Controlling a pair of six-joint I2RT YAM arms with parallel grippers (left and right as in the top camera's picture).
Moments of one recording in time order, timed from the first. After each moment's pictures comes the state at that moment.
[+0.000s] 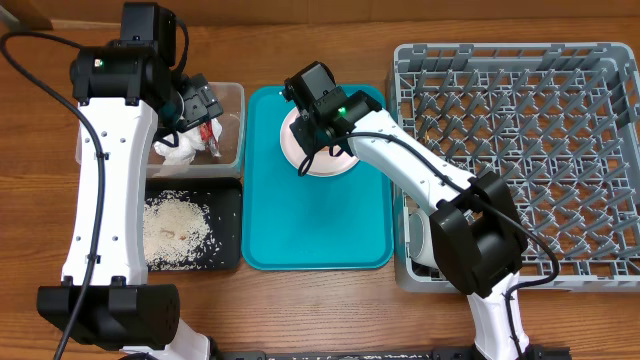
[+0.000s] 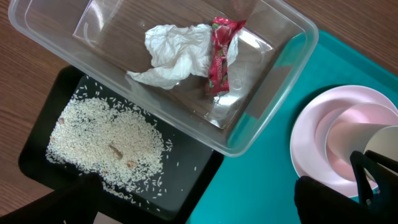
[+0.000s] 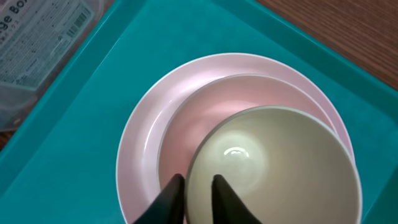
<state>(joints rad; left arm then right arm) -0.03 1.75 1.94 -1.44 -0.14 -0.56 0.64 2.17 1.82 -0.70 0.04 0.04</state>
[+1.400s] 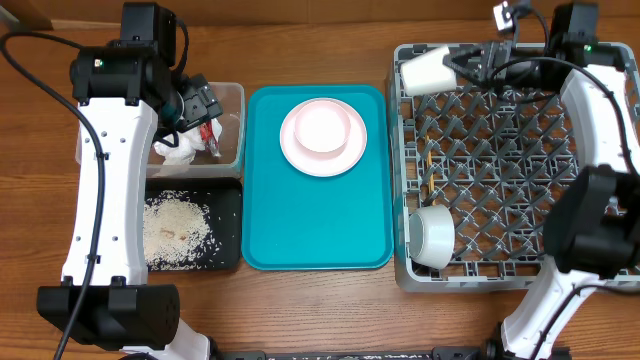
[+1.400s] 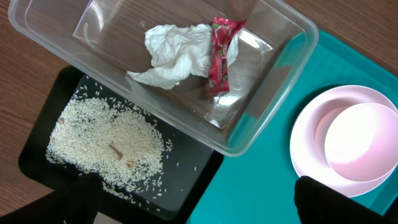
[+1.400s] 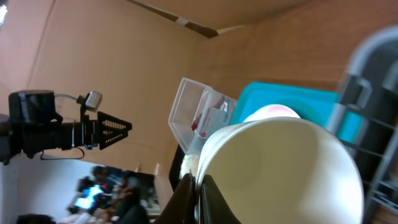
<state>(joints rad) -0.03 1.76 1.94 -1.44 -0.14 -0.56 -0.20 2.12 1.82 -0.83 -1.34 0.01</state>
